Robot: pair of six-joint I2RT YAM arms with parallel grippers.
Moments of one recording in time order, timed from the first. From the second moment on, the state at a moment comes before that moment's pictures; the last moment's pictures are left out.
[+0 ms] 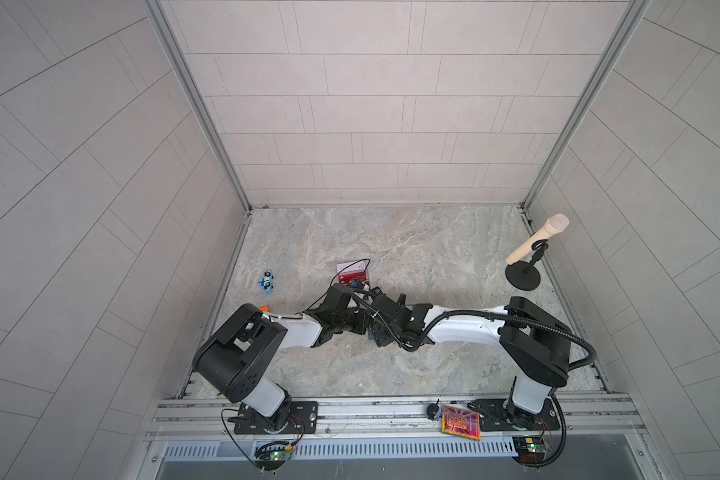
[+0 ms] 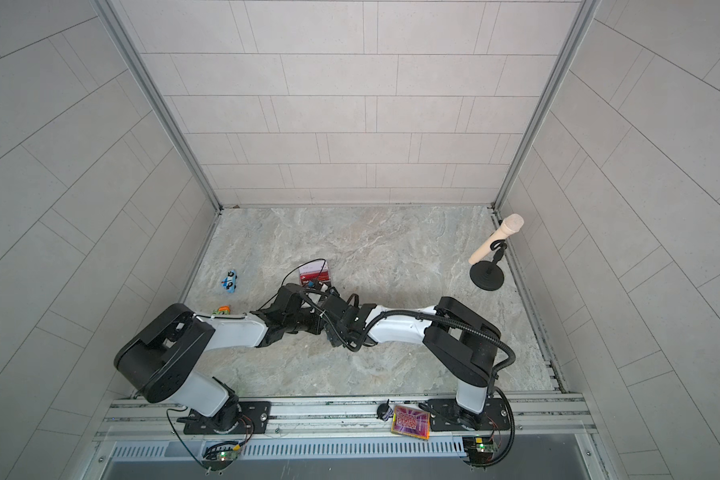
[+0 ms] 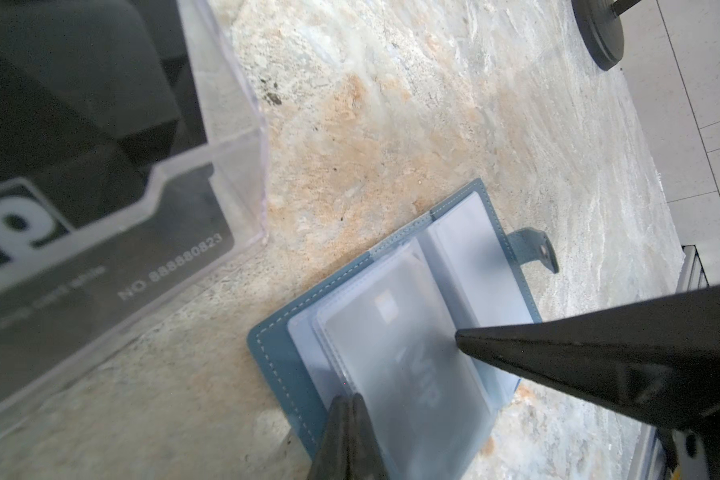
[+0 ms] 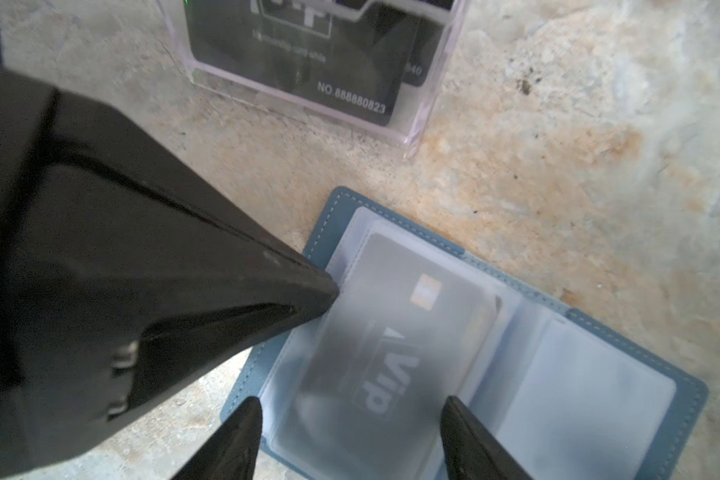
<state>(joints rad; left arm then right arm) -0.58 1.56 0.48 0.28 0.36 -0.38 1.01 1.77 1.02 -0.31 0.20 0.48</state>
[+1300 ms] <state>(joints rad) -0.58 1.56 0.48 0.28 0.36 -0.36 1.00 1.79 1.03 -0.35 0.29 0.53</state>
